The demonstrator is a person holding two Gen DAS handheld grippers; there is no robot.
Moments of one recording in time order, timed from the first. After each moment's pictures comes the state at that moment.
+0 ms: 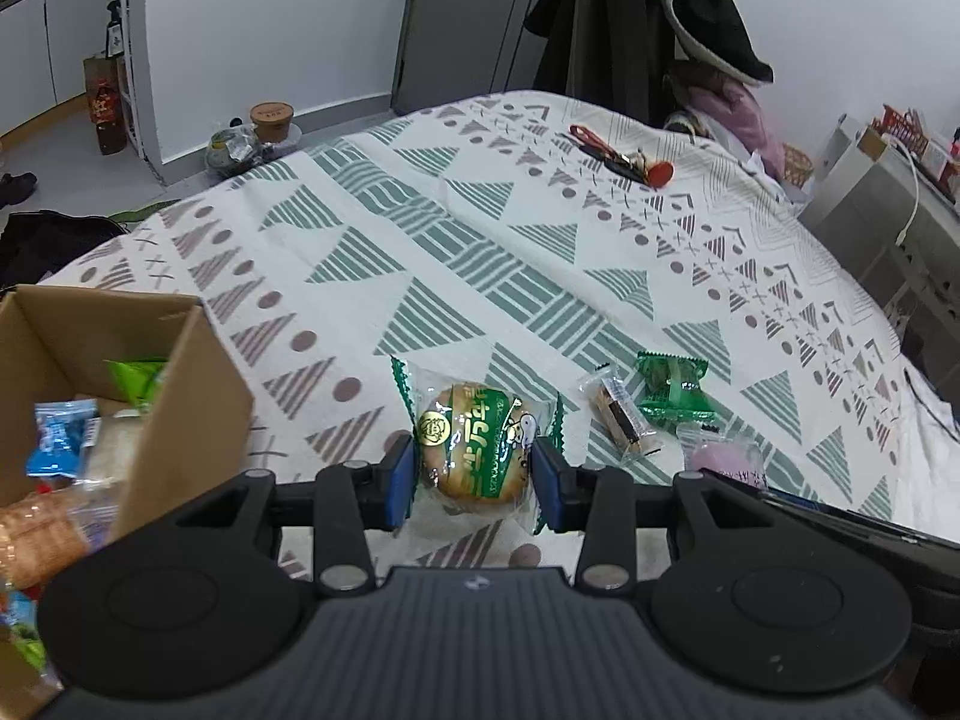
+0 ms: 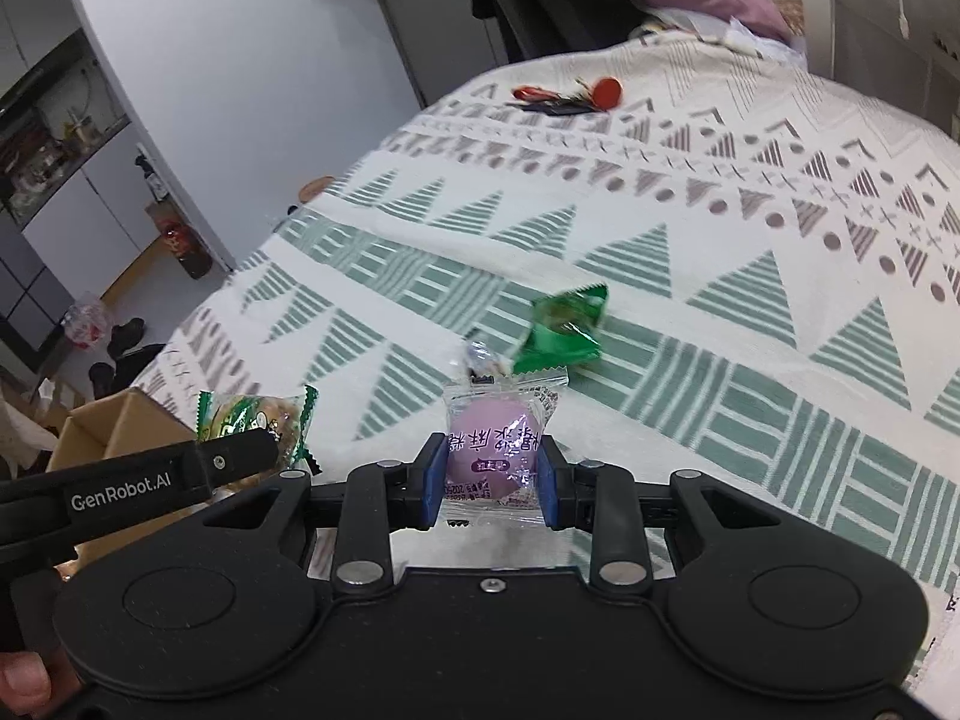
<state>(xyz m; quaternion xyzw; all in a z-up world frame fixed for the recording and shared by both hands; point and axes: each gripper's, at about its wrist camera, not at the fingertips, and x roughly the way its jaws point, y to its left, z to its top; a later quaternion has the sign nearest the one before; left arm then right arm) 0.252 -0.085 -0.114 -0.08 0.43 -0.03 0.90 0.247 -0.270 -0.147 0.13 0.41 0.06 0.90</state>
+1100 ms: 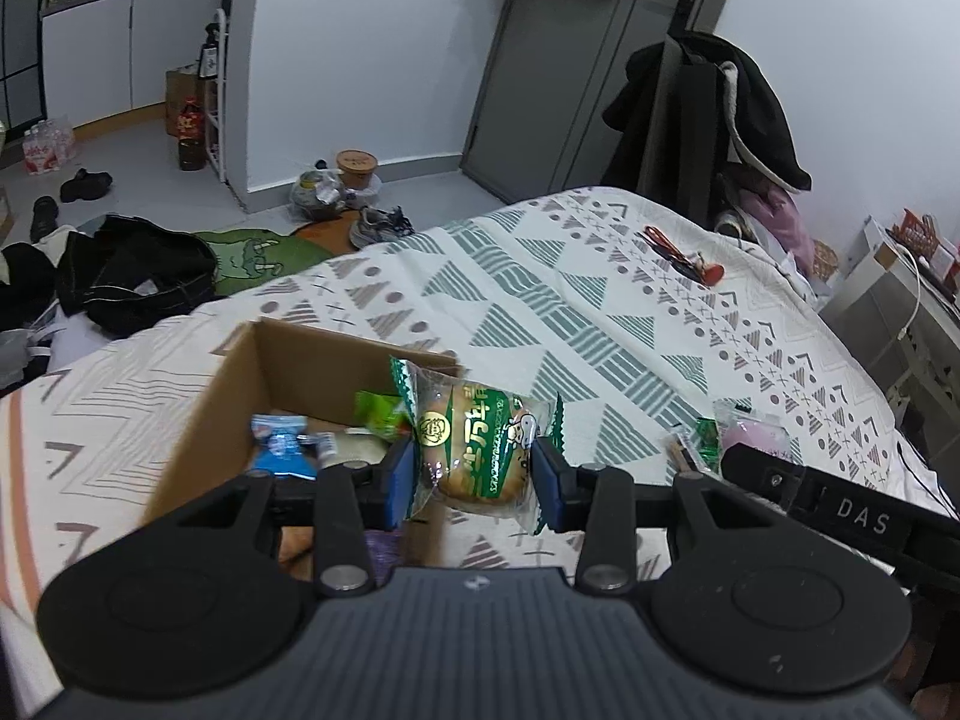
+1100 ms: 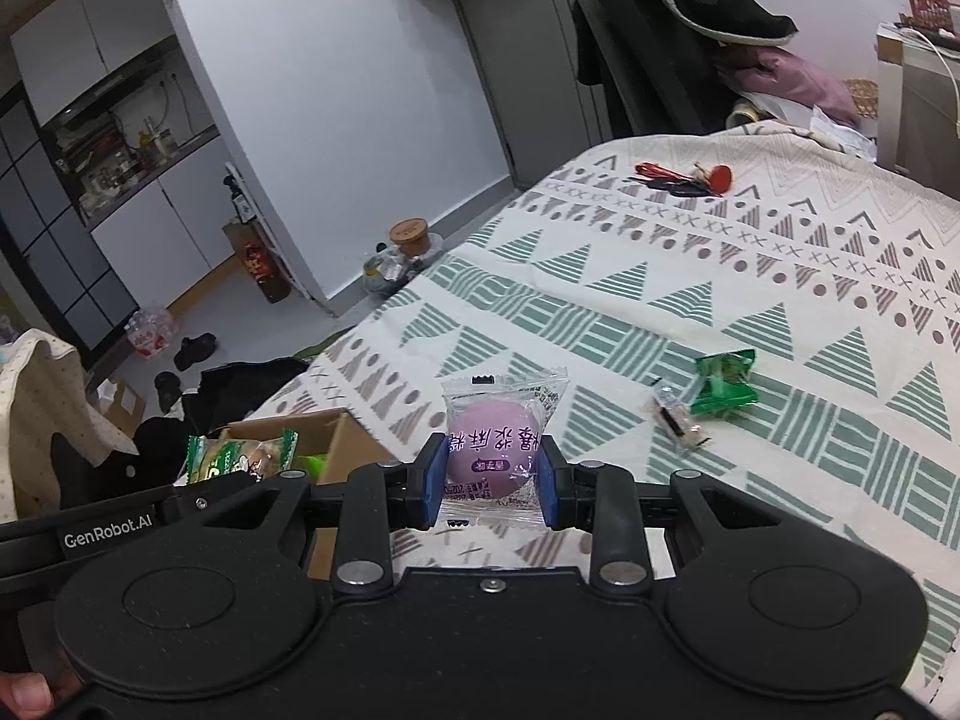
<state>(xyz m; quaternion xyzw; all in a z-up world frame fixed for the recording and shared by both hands) 0.177 0.028 -0.041 -0.12 0.38 0.02 0.92 0.197 -0.182 -0.066 0.12 0.35 0.11 0.92</state>
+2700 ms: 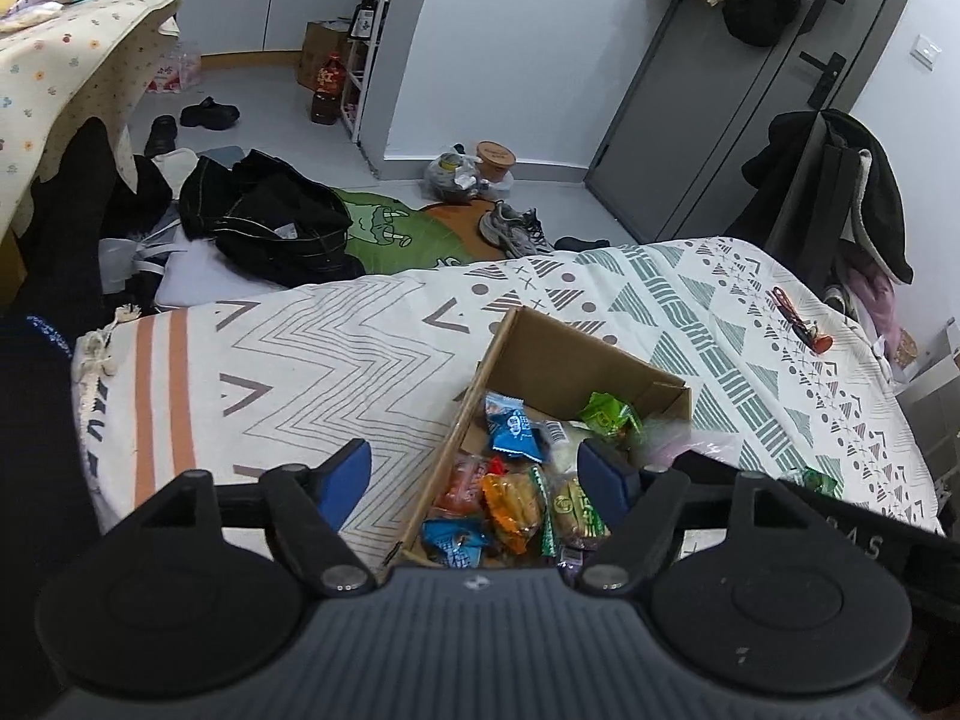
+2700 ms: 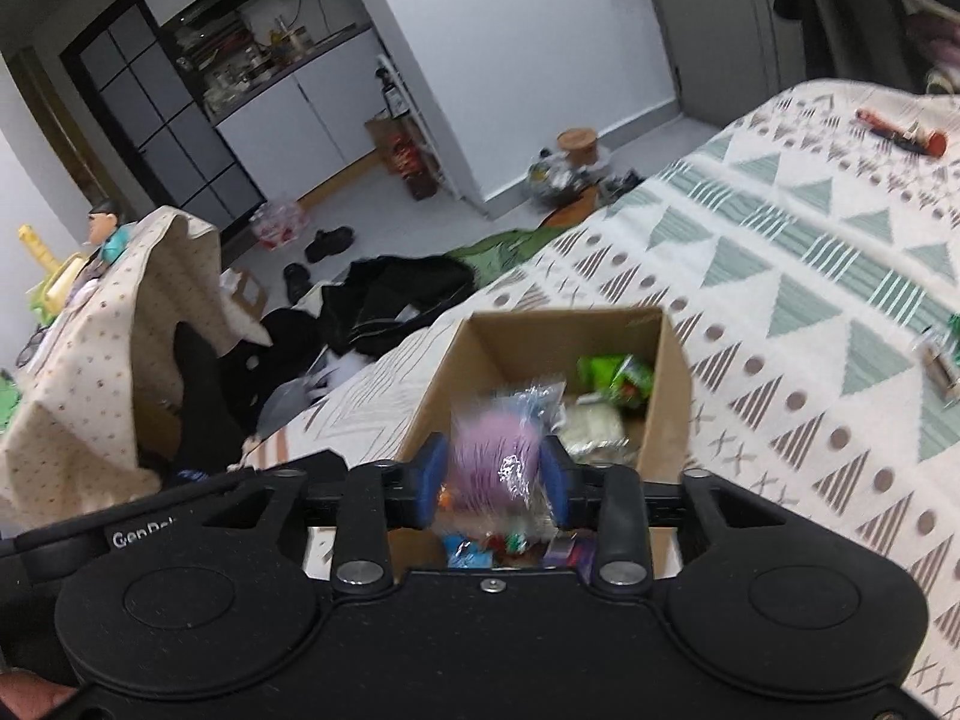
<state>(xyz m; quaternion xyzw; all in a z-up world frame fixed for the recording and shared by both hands) 0.127 0.158 -0.045 -0.19 0.39 0.11 0.89 0.187 -0.036 -0.066 0.10 0.42 0.25 0.87</state>
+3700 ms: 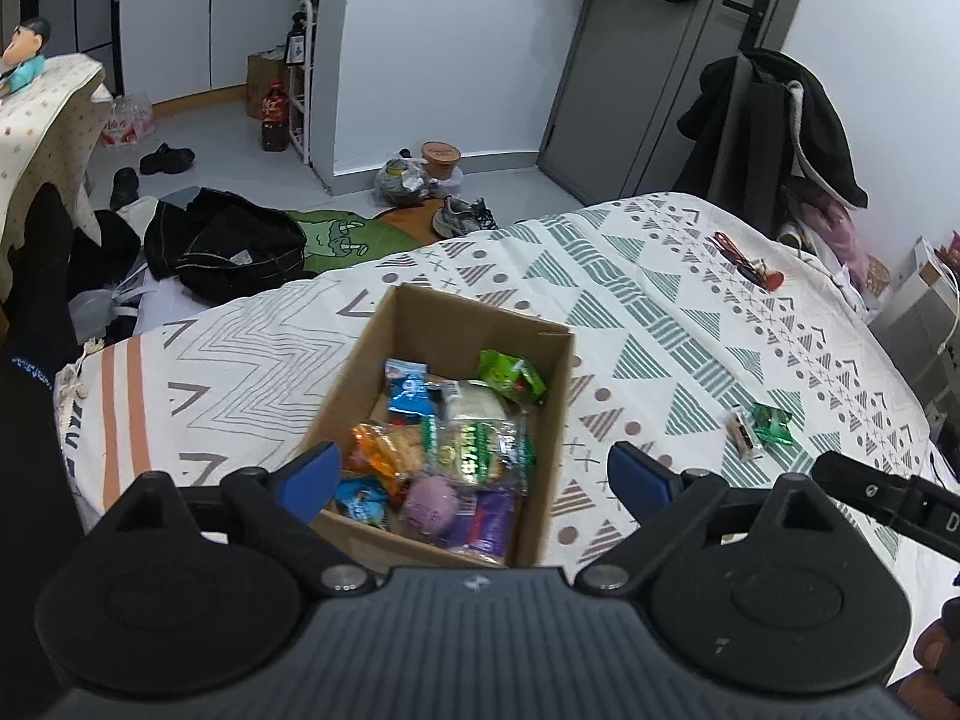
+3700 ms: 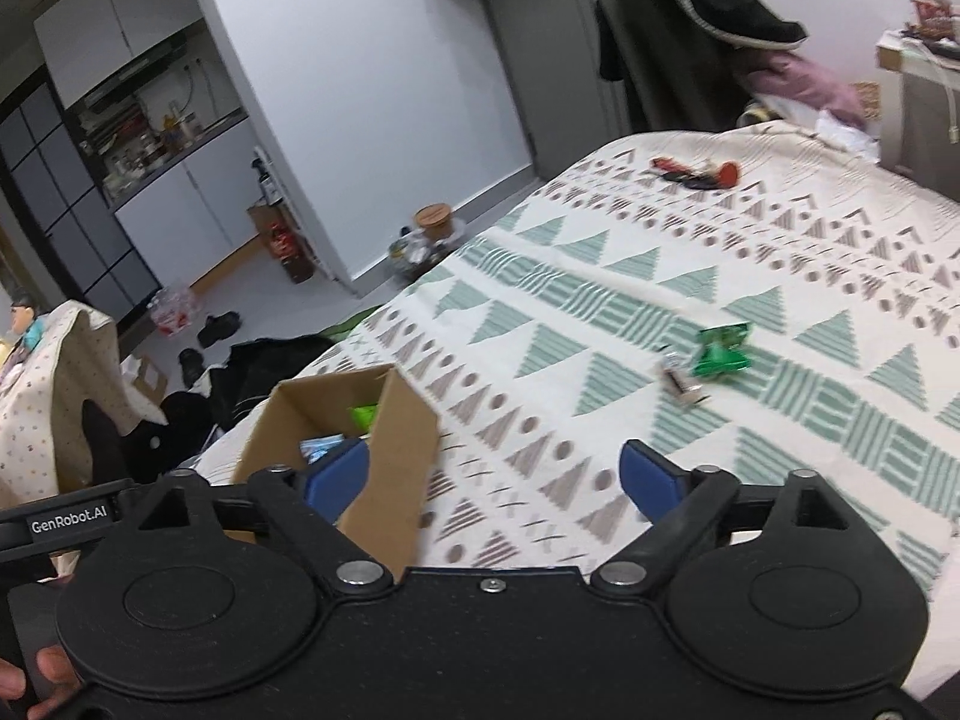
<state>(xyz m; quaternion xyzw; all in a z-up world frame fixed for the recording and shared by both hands) 0.115 0.060 -0.019 -0.12 0.39 0.08 0.91 0.149 -0.186 -0.044 0.11 0.36 0.12 0.92</state>
